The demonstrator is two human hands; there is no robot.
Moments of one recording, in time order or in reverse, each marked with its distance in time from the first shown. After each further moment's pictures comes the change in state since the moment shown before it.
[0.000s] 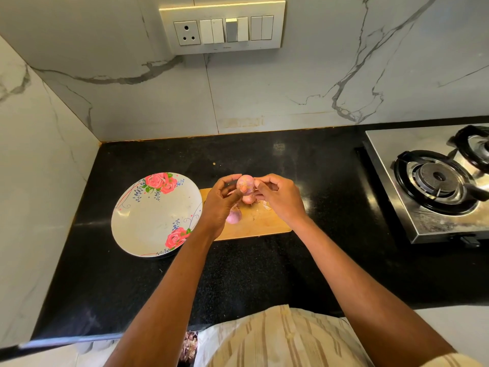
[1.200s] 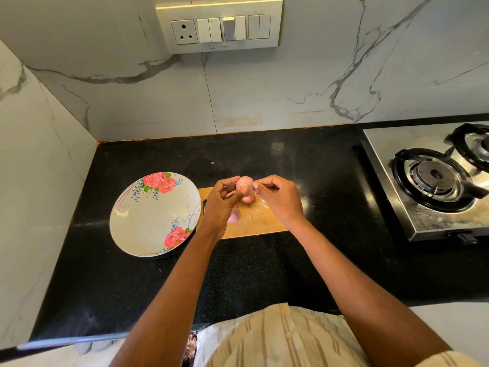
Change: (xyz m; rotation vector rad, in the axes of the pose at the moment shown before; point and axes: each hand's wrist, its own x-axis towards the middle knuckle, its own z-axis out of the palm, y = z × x) left_hand -0.006 0.000 0.009 0.026 0.058 -0.039; right_hand -0.003 0.009 0.002 -0.028 0.093 -0.004
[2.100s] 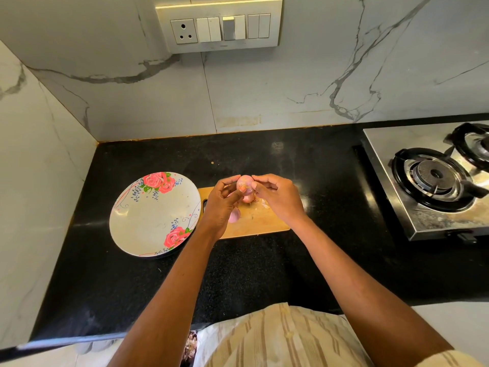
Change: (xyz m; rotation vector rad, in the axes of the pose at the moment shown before) left_hand -0.005 0.007 -0.001 -0.064 -0.077 0.002; right_hand 0.005 -0.001 -0.004 -0.020 -0.082 -0.037
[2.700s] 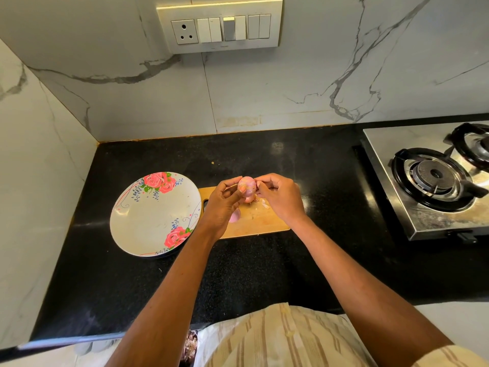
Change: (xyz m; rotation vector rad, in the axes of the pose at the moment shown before) left_hand 0.000 -0.001 -0.003 -0.011 -0.038 -0.028; right_hand -0.001 -0.003 0.001 -0.058 0.046 -0.013
